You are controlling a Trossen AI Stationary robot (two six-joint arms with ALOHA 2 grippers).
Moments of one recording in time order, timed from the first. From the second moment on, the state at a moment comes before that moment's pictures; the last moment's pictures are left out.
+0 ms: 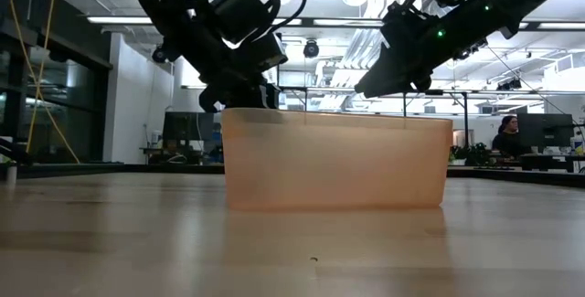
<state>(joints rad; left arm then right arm) 0.16 1.69 0.89 0.05 0.15 0.38 -0.12 1.25 0.56 0.22 0.33 0.20</state>
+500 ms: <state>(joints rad) 0.16 1.69 0.89 0.05 0.15 0.37 -0.12 1.25 0.56 0.22 0.33 0.20</state>
